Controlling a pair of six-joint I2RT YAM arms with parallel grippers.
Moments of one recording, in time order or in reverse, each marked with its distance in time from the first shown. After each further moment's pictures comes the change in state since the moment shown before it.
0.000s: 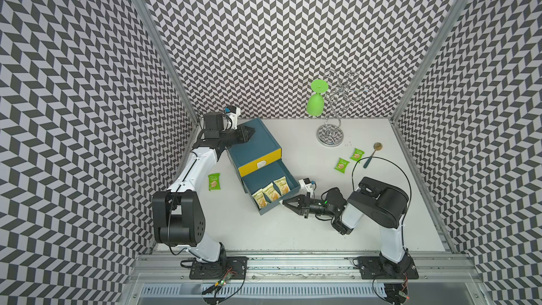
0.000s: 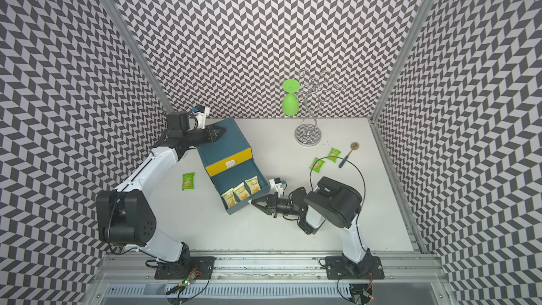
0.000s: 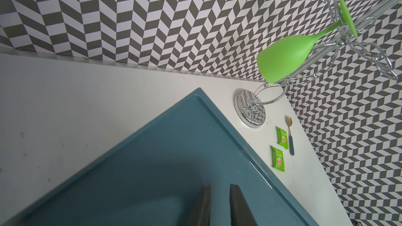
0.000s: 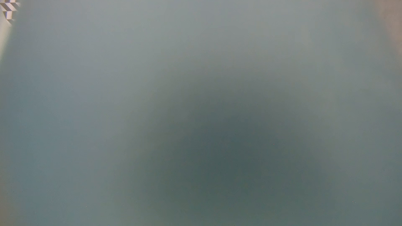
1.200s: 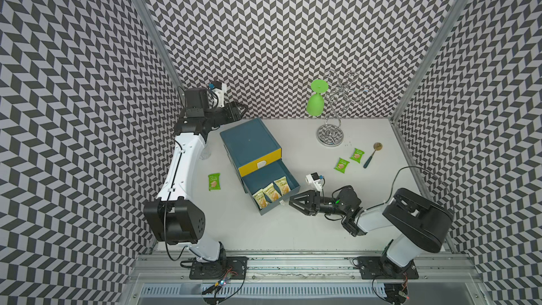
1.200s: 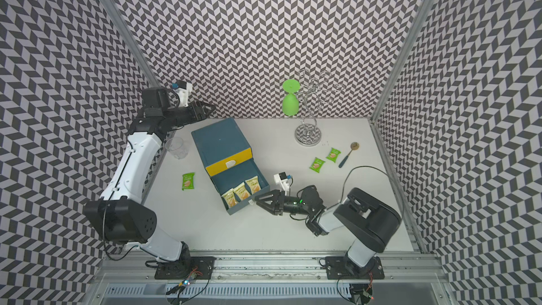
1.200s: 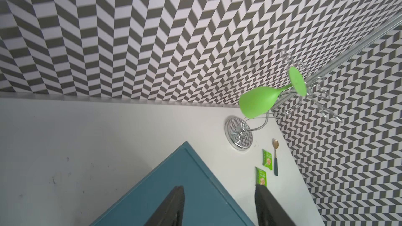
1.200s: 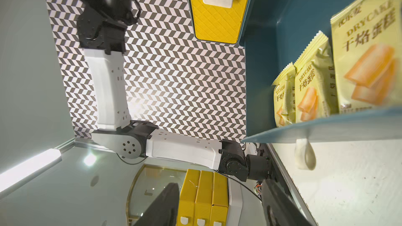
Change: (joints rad) left arm 0.045 -0.019 0.458 -0.331 0.014 -0.050; right arm -0.027 -0.412 -0.071 -0.301 -0.046 -0.189
